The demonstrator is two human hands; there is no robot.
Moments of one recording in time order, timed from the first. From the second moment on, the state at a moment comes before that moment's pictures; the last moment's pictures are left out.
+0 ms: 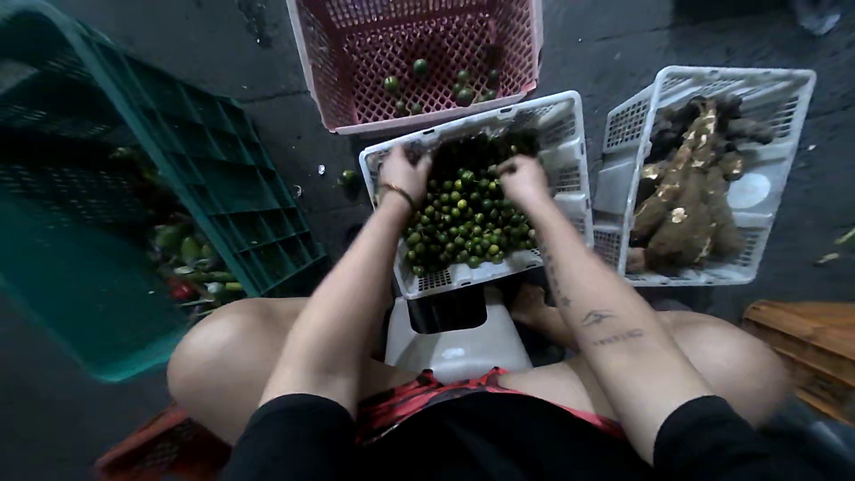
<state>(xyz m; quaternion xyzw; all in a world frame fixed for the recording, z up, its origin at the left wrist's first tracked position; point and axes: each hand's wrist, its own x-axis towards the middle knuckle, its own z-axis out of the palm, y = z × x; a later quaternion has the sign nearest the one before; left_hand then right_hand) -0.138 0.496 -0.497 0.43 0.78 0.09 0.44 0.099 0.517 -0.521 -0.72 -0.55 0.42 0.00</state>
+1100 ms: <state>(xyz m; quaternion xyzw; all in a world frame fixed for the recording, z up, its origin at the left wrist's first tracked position) -0.052 0.383 -0.612 0.53 0.68 -0.15 0.48 0.069 0.401 -0.596 -0.62 -0.69 0.33 -0.19</state>
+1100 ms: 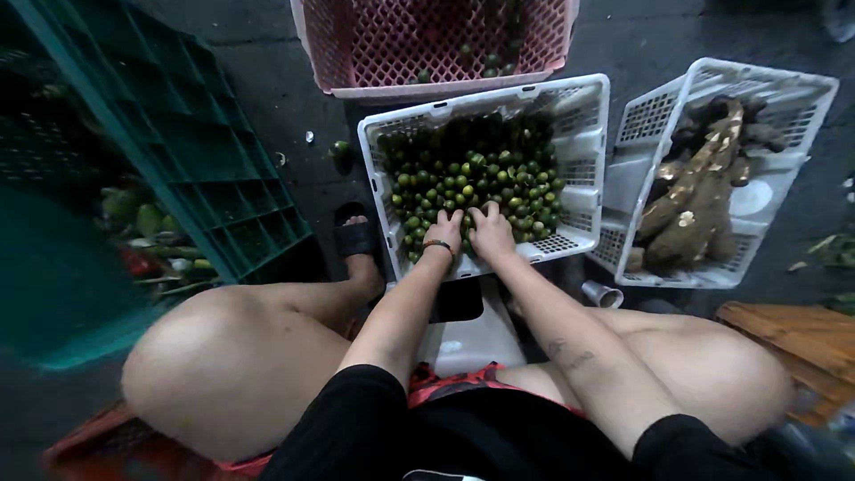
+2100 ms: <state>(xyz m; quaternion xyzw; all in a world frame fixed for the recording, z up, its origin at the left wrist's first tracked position) -0.107 0.387 -0.577 -0.02 0.41 0.27 0.87 0.119 0.434 -0.534 -0.67 -0.54 0.50 0.10</state>
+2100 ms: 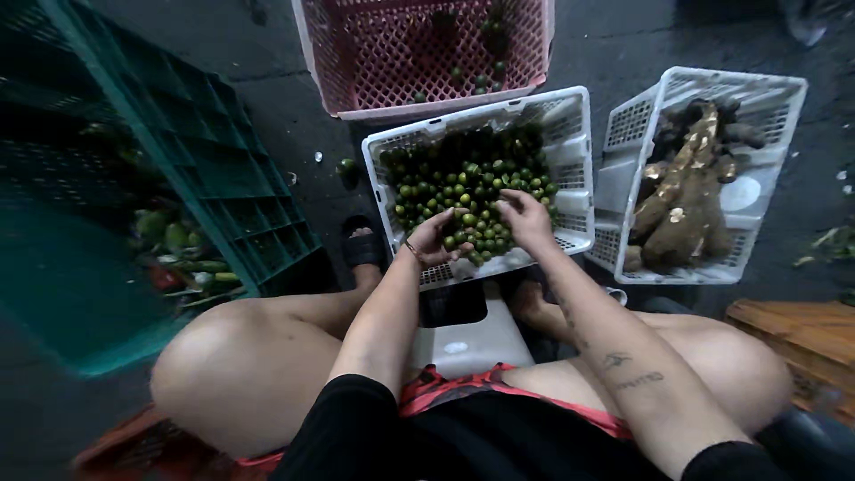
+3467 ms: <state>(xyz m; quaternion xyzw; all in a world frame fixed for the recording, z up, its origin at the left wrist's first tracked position) -0.266 0.497 -0.306 0.18 0.62 0.61 0.46 0.034 0.381 -0.580 -0.51 -0.69 0.32 -0.40</state>
